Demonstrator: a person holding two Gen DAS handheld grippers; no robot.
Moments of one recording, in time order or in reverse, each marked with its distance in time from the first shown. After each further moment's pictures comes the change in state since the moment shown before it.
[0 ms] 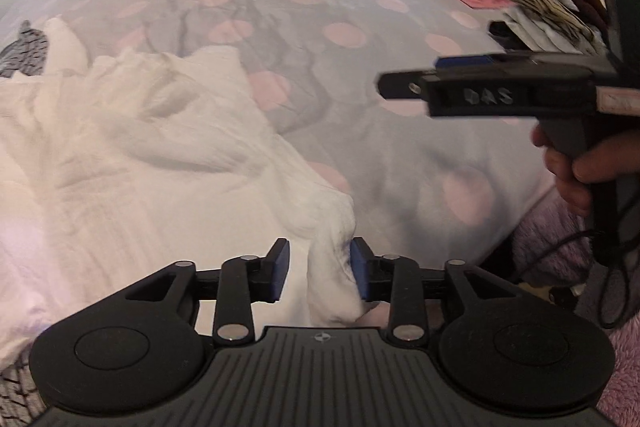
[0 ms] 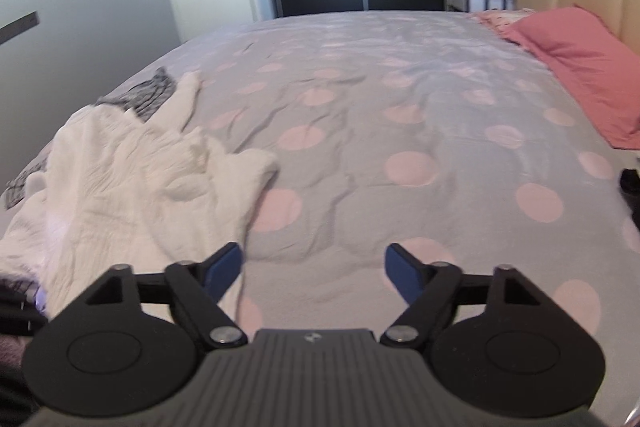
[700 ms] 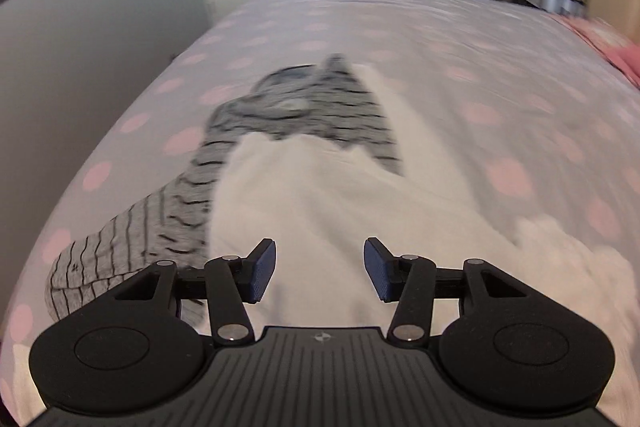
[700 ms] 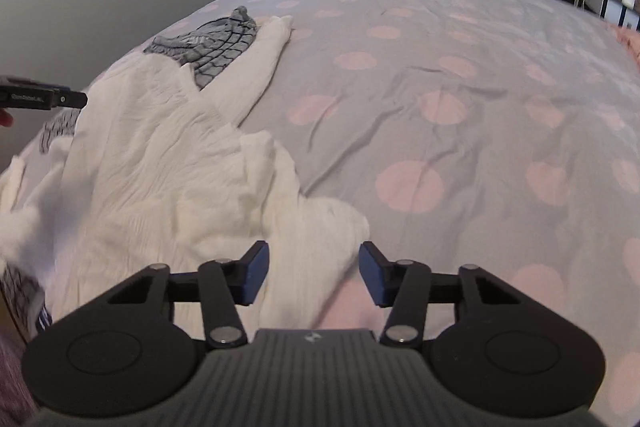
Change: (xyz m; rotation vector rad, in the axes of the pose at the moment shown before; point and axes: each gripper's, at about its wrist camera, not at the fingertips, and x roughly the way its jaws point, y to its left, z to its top) left arm -0.004 0.328 0.079 -0.429 -0.202 0.504; right arm 0.163 0.053 0.126 -0.216 0.219 0.234
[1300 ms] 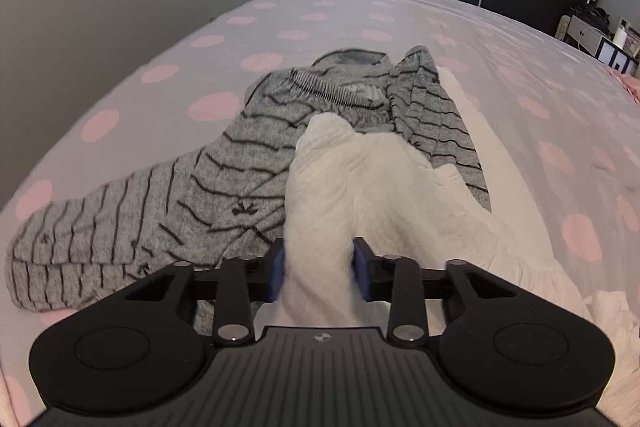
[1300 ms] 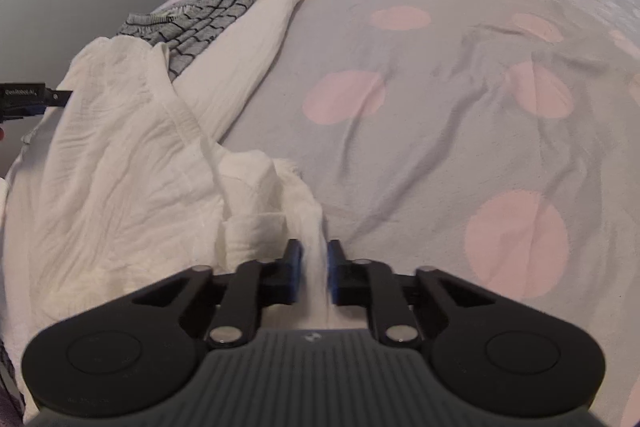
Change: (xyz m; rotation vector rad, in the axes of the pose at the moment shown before) left arm 0.064 0.043 0.006 -0.147 -0.001 0.017; right arm 0.126 0.001 0.042 0.058 0.097 0.123
